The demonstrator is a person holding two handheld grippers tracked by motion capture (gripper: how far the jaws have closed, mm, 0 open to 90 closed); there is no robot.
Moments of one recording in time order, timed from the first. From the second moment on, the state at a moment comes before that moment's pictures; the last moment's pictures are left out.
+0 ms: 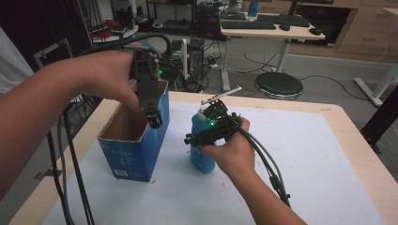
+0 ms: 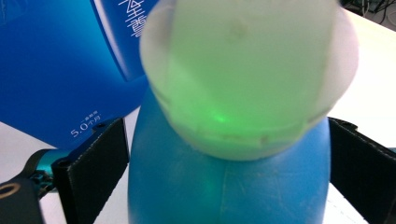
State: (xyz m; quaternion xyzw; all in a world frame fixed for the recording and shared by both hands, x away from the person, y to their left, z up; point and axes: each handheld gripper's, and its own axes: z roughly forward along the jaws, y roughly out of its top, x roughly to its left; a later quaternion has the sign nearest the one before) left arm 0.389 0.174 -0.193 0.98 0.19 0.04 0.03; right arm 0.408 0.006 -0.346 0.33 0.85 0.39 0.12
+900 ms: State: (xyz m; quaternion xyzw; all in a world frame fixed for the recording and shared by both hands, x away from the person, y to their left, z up) left arm 0.390 0.172 -0.195 0.98 0.19 0.03 0.03; right arm 0.405 0.006 -0.345 0.32 0.85 0.39 0.13
